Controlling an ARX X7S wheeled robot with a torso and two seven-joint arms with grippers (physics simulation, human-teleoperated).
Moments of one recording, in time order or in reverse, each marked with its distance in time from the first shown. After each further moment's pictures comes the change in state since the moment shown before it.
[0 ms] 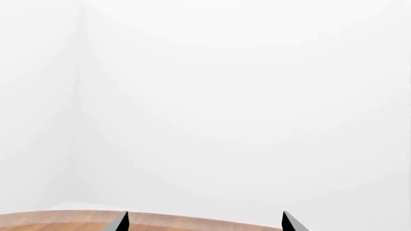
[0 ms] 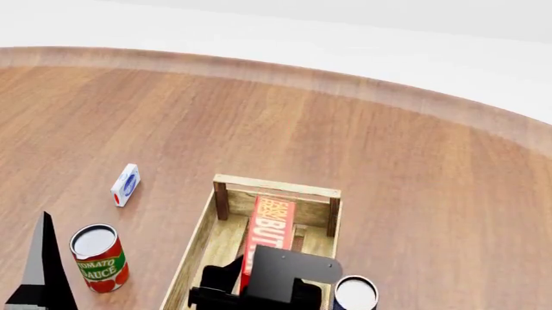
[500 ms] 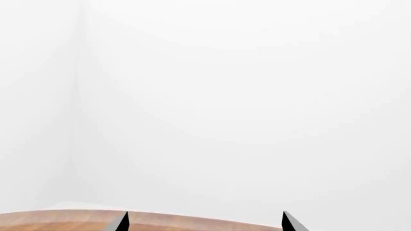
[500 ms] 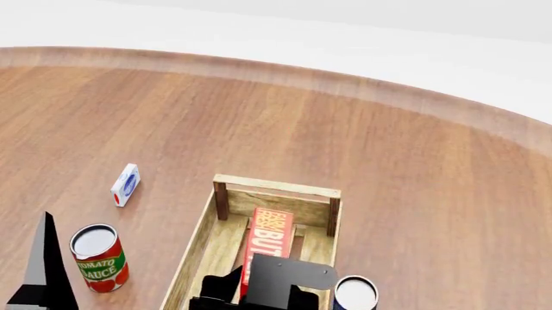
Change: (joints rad) left arm -0.003 -0.005 0.006 -0.003 -0.005 0.003 -0.004; right arm 0.018 -0.007 -0.054 0.102 0.028 -0.056 -0.016
